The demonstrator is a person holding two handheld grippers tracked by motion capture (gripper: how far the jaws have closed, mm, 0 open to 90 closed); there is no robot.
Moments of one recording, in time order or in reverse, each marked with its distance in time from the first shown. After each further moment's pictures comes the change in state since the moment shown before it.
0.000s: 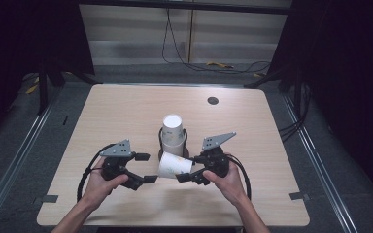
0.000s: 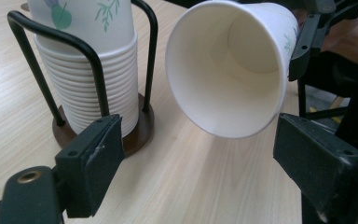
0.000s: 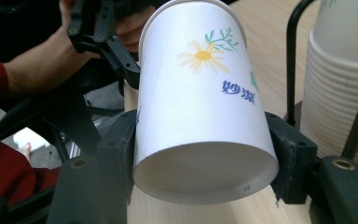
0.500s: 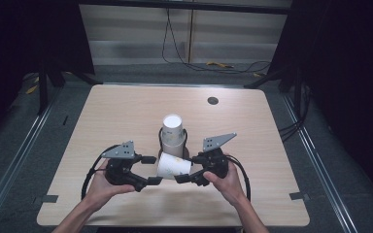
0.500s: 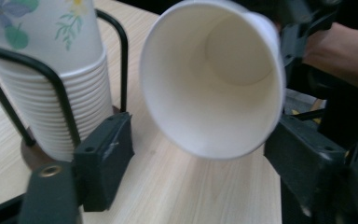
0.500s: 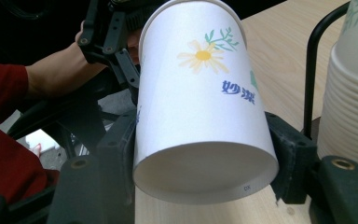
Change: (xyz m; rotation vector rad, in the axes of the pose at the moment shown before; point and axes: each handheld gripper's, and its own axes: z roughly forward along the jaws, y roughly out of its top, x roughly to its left) left arm -0.008 0.004 0.007 -0.024 -0.054 0.027; right arm 0.002 0.000 0.003 -0.032 0.051 -0.034
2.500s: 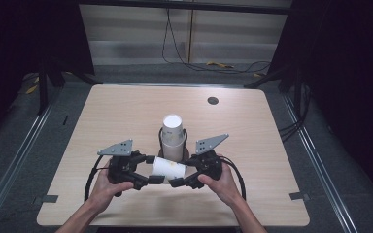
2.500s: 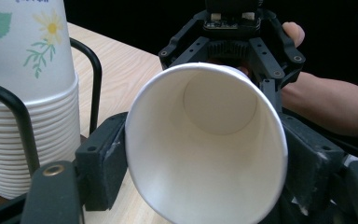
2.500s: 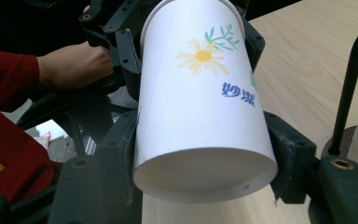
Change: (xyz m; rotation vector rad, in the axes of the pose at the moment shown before) left arm 0.006 -0.003 0.003 -0.134 -0.148 -0.054; right arm 0.004 0.004 0.015 0.023 0.050 -0.036
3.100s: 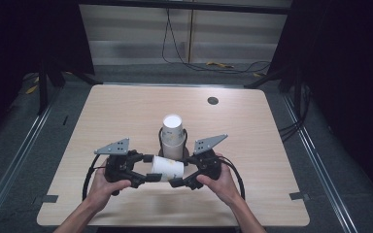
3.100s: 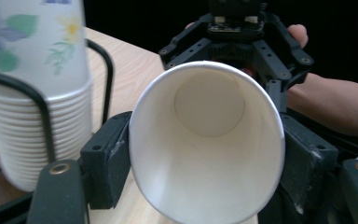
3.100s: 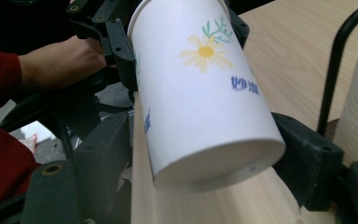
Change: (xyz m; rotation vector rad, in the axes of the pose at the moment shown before) left arm 0.006 -0.002 -0.008 -0.008 0.031 -0.012; right arm -0.001 0.000 0.002 0.014 -0.062 0.015
